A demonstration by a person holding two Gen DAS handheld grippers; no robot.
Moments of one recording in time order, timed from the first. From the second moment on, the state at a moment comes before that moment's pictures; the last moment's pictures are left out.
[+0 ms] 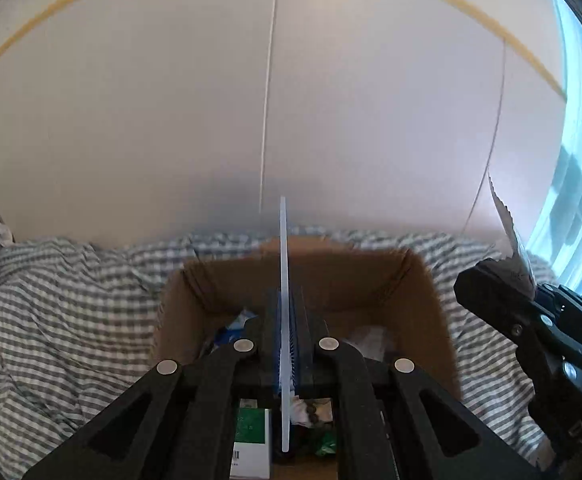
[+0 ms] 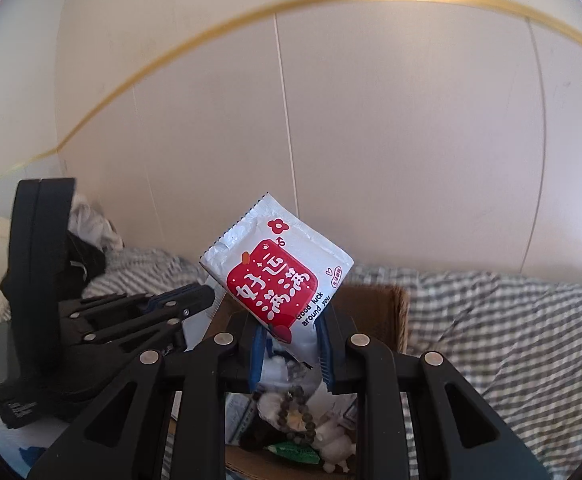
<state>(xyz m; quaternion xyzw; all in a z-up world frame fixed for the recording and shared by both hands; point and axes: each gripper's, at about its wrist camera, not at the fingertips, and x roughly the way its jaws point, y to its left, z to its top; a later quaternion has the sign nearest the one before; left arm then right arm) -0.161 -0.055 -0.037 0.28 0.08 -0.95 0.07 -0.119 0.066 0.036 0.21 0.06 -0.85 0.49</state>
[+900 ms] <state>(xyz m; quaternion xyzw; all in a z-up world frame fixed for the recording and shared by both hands) -0.137 -0.074 -0.028 0.26 0.09 -0.95 0.12 -0.136 0.070 0.004 0.23 0.07 -0.87 0.43</state>
